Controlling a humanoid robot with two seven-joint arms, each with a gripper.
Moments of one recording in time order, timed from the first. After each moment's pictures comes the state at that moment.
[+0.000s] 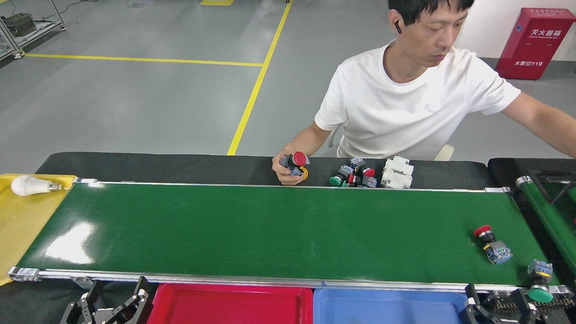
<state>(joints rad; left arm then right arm) 0.30 0.06 0.25 -1.76 -1.37 -0.23 -0.04 0.36 0.00 -0.32 -1.76 1.21 -0.28 -0.08</state>
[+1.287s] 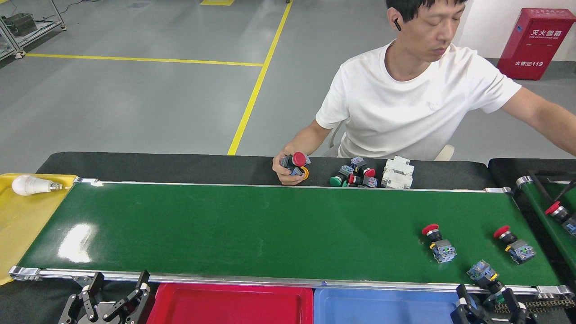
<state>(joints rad) 0.28 0.07 0.25 -1.76 -1.38 -0.24 -0.02 0.36 -0.06 -0.31 -1.76 1.21 -0.27 0.01</state>
